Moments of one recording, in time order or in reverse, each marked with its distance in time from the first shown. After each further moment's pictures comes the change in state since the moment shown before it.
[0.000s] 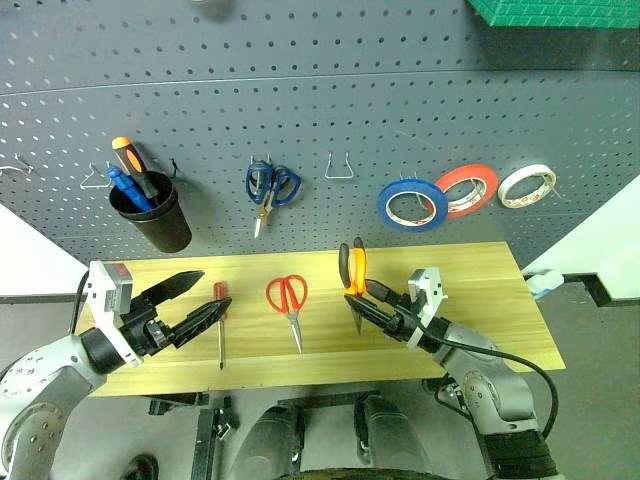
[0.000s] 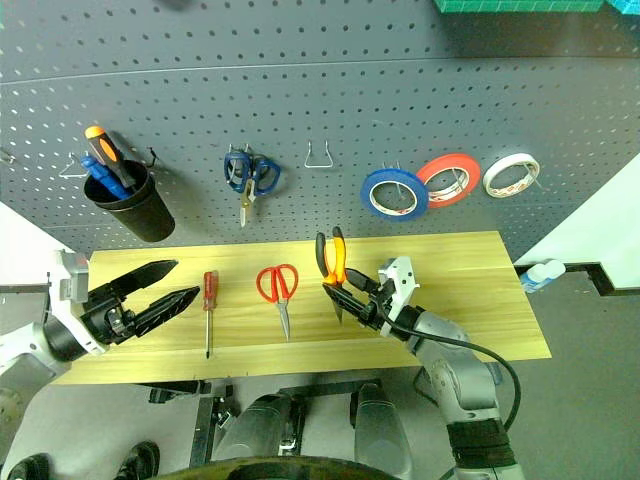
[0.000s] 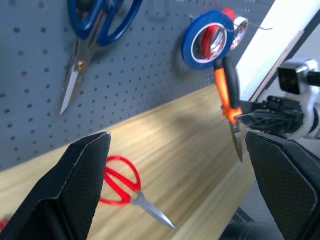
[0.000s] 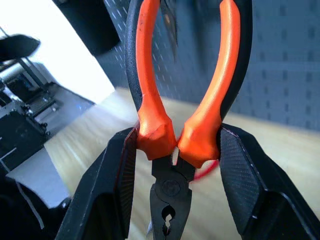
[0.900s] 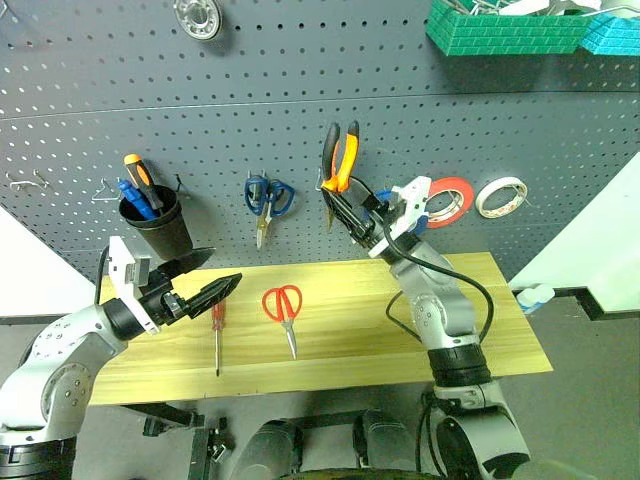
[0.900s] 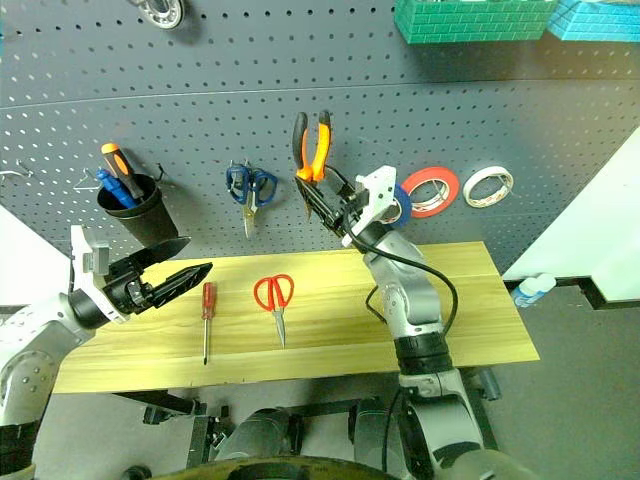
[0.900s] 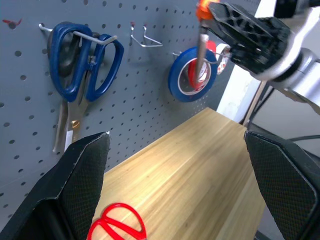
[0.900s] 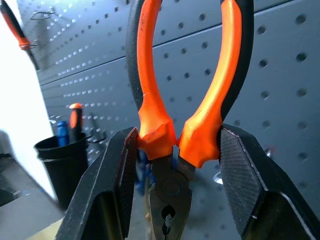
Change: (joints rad) left arm -0.168 -0.042 -0.072 0.123 0.084 -0.053 -0.038; right arm -0.481 0.212 -0.016 0.270 -0.076 -0.234 -0.248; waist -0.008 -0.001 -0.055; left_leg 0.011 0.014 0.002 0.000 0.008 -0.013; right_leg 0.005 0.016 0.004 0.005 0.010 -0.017
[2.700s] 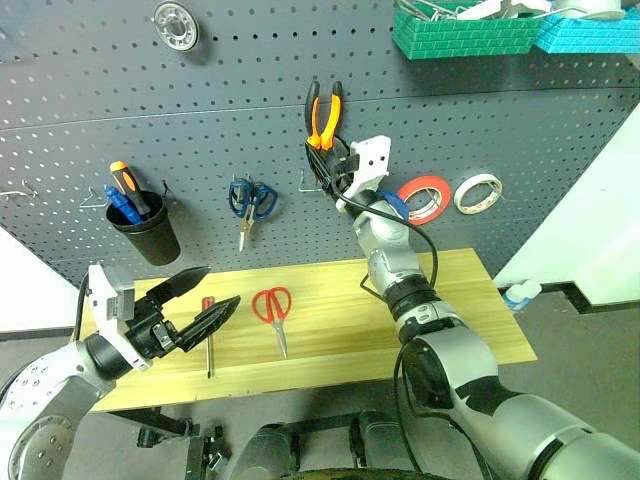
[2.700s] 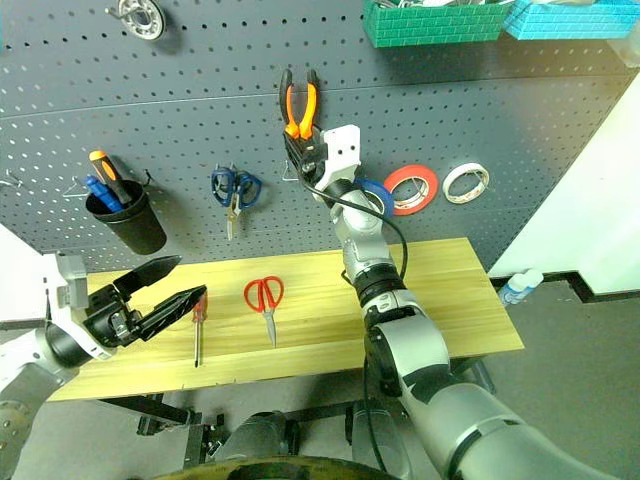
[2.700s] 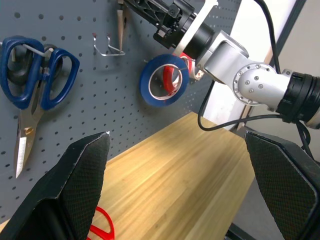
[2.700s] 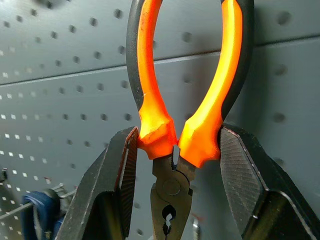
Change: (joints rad) left arm 0.250 -0.019 0.096 -0.257 -0.111 0.006 0.088; right arm -0.453 0.087 -0.089 0.790 -0.173 -0.458 -0.207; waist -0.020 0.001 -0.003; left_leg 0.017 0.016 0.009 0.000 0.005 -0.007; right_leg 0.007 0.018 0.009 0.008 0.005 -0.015
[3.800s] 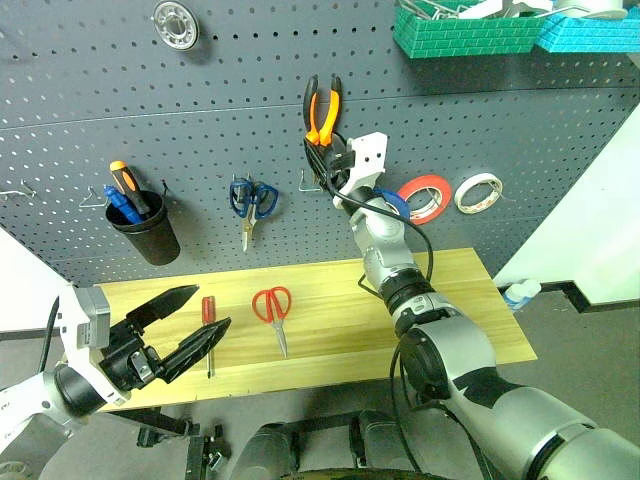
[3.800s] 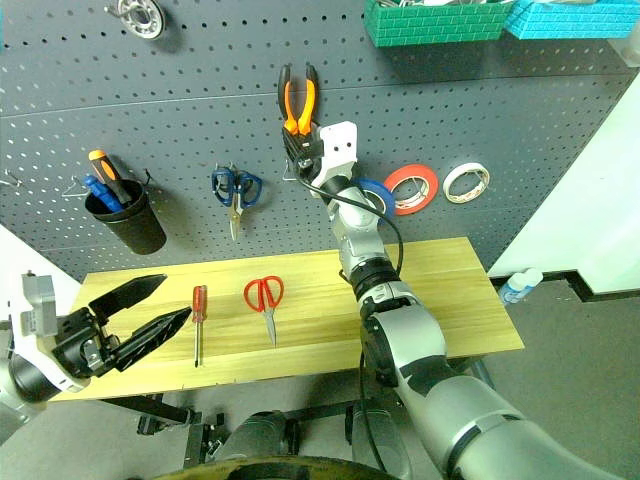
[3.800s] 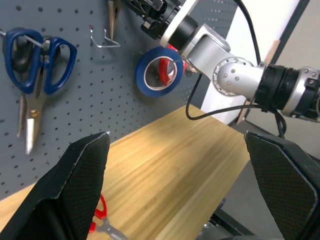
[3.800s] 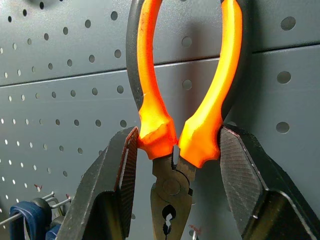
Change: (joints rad) left arm 0.228 0.033 0.152 -0.186 -0.140 0.046 0.036; right arm -0.046 0.014 -0.019 0.096 -0.033 -0.078 -0.015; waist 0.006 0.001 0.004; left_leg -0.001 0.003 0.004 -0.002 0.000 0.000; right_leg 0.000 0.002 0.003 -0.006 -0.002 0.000
